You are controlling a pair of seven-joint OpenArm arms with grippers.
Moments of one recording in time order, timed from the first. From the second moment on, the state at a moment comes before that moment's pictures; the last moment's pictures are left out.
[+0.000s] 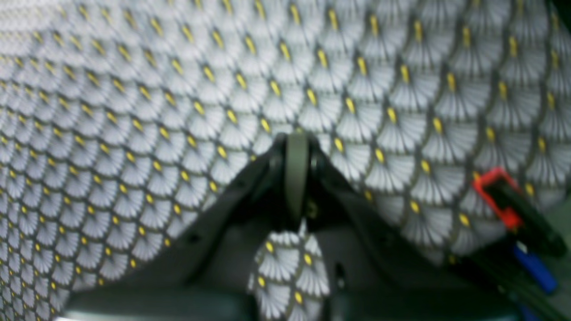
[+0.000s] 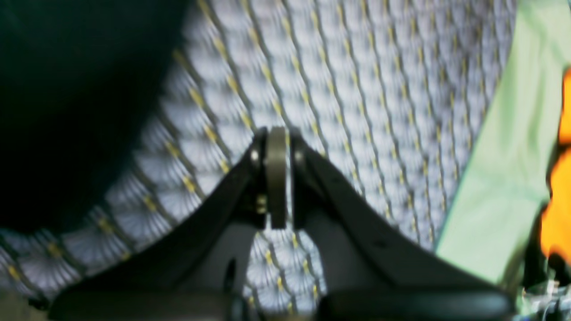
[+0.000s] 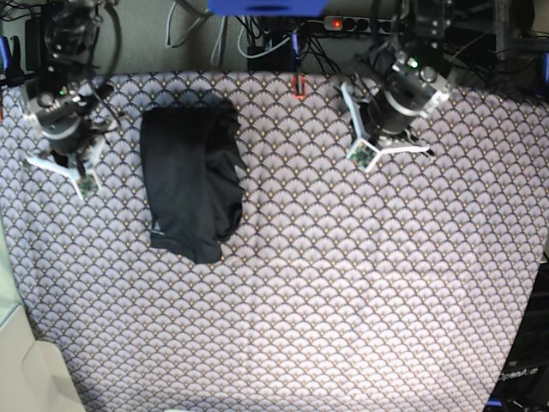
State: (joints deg) left arm 22.5 -5.3 0.1 112.4 9.5 -30.1 39.7; right arm -15.5 4.8 24.1 111.8 -13.9 40.1 -47.3
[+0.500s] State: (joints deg) left arm 35.3 -4.7 -8.9 115.9 9.3 -30.0 39.3; right arm -24.7 1.9 41.0 113.5 -13.8 40.1 -41.4
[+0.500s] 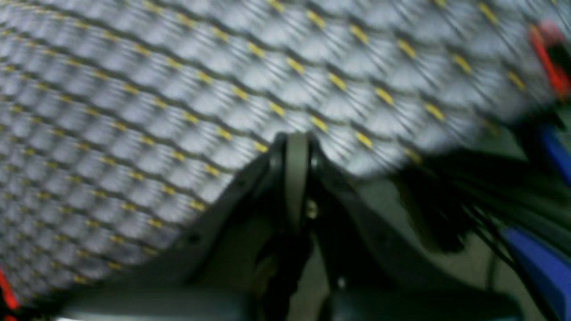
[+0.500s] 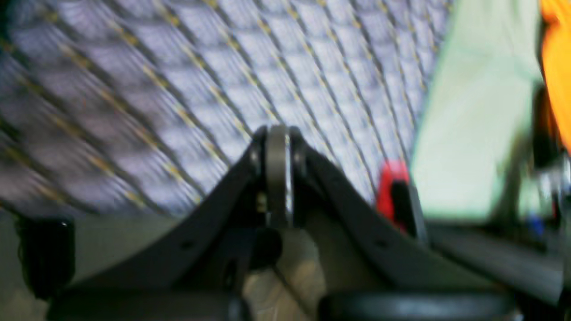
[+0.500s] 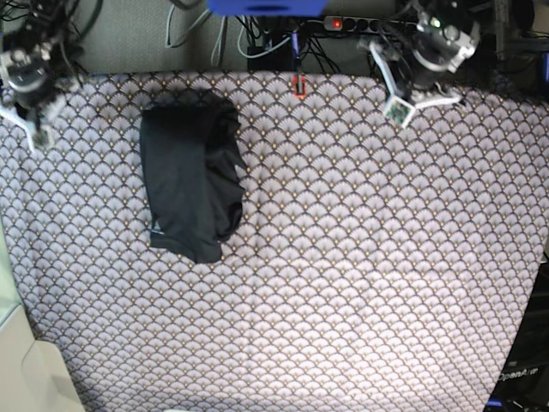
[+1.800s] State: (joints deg) left arm 36.2 -1.8 -11.2 74.2 20.0 -28.8 20.2; right arm -22.6 -4.8 67.7 80.9 -31.2 40.1 -11.0
